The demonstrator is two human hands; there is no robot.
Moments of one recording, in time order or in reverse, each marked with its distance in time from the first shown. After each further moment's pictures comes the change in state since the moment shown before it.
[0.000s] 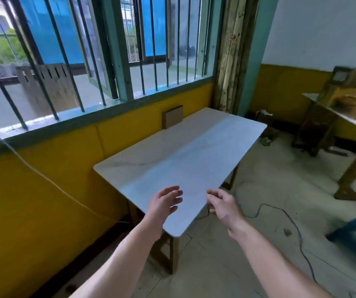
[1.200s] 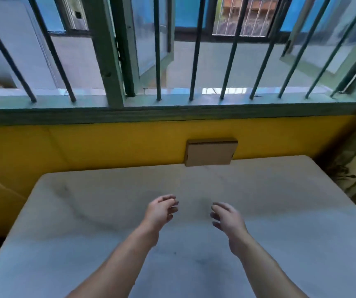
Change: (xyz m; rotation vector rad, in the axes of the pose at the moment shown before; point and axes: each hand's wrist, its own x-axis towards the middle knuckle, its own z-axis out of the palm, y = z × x) left_hand 0.592 0.089 0.147 -0.273 0.755 -0.145; right_hand 0.734 -0.068 0.011 -0.136 -0.622 0.176
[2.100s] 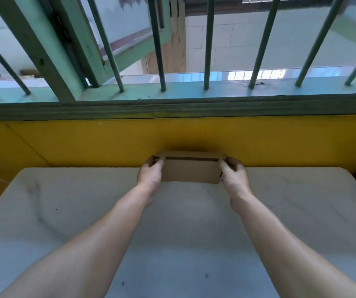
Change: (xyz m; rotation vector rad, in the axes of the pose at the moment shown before) left_hand 0.147 0.057 0.126 0.114 0.396 0.168; right_hand 0.192 -0.101 -0.069 -0.031 -0.021 -0.182
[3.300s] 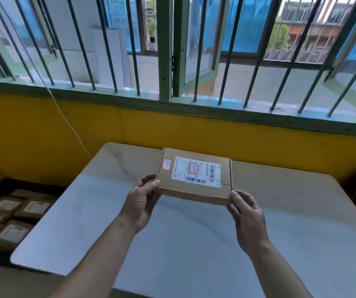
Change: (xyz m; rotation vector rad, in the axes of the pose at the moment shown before) left_hand -0.274 -0.073 -0.261 -0.797 -0.169 0.015; right_hand -0.344 0.048 -0.009 0.541 -0.238 -0.089
